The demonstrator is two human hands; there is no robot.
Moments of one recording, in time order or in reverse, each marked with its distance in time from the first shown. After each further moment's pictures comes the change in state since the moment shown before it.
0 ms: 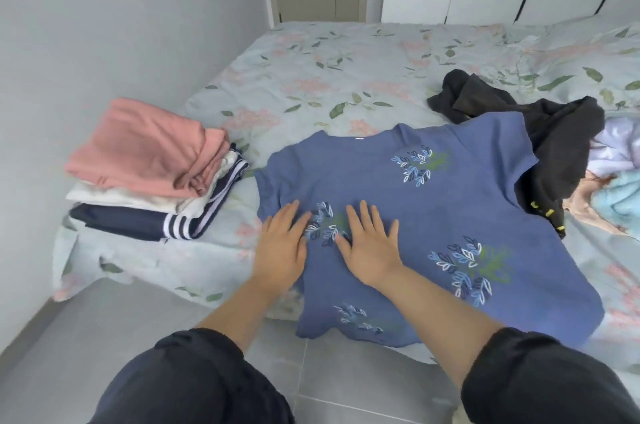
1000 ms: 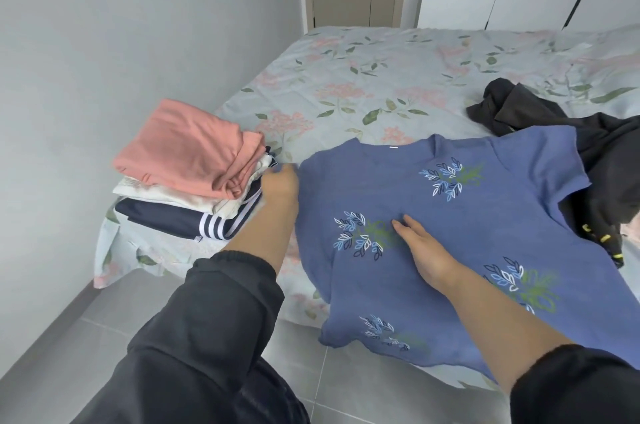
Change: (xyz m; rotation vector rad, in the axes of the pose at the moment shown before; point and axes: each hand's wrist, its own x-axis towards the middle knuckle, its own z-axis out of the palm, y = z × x) left_hand 0.107 -0.031 -0.055 -0.848 0.362 -1.054; right_hand 0.021 0.032 -0.018 1.184 -0.184 0.236
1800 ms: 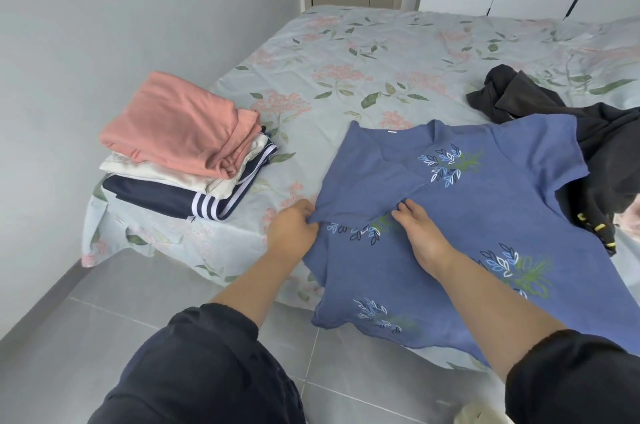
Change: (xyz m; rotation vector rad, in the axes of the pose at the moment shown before) left_hand -0.037 -0.099 -0.019 0.770 -0.323 0.395; right_hand -0.001 -0.005 0.007 0.133 0.075 -0.048
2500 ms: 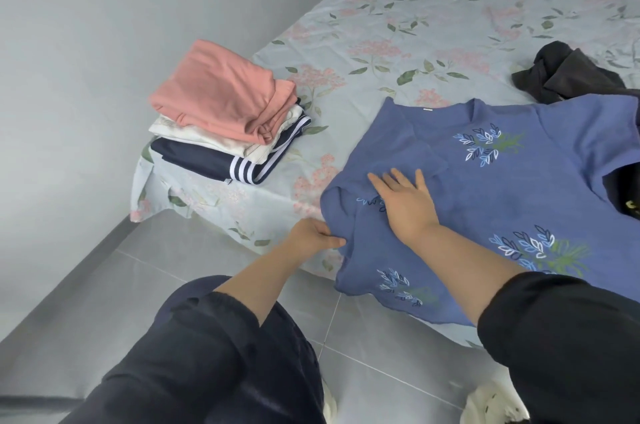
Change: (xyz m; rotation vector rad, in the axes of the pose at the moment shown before) left_hand -0.064 -0.029 -0.014 -0.535 -0.394 -0.283; right_hand 0.000 0.005 0.053 -1.629 -0.012 -0.591
